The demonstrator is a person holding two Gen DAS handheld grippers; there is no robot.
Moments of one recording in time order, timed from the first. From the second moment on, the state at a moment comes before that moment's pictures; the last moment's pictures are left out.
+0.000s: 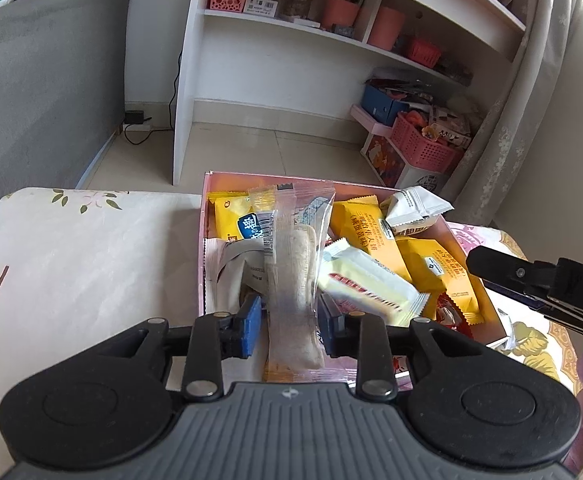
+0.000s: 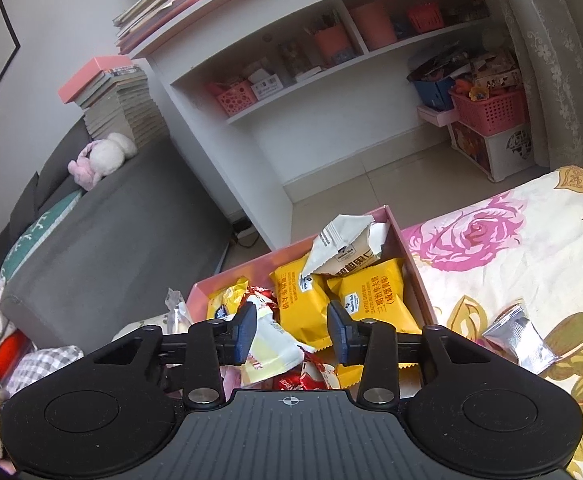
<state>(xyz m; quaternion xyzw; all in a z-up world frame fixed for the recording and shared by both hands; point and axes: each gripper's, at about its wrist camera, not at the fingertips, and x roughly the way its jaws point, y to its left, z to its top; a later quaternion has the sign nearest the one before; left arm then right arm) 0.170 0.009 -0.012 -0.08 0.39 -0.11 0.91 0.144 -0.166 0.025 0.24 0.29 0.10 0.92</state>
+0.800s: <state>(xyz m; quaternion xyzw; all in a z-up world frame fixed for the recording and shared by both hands) 0.101 0.044 -0.001 -0.08 0.41 -0.07 0.91 0.077 -0.187 0.051 0.17 0.30 0.11 0.93</state>
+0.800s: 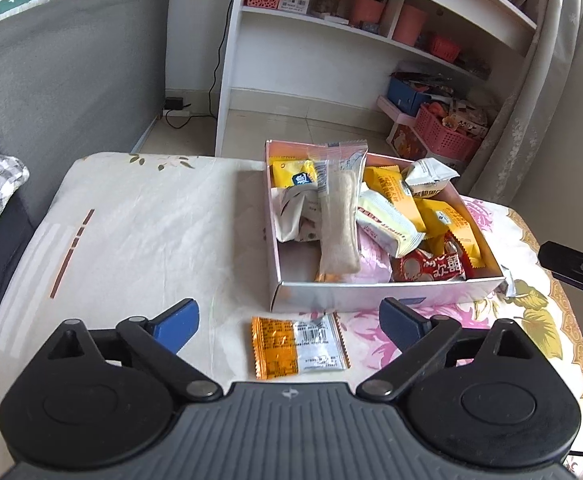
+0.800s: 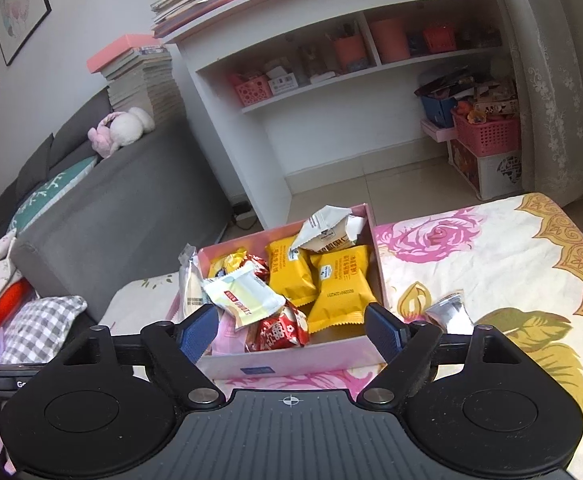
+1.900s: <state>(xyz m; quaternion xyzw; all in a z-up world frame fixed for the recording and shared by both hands) 0.078 0.012 -0.074 -0.04 0.38 -0.01 0.92 0.070 -0.228 -0.044 0.00 0.37 0.00 0.93</state>
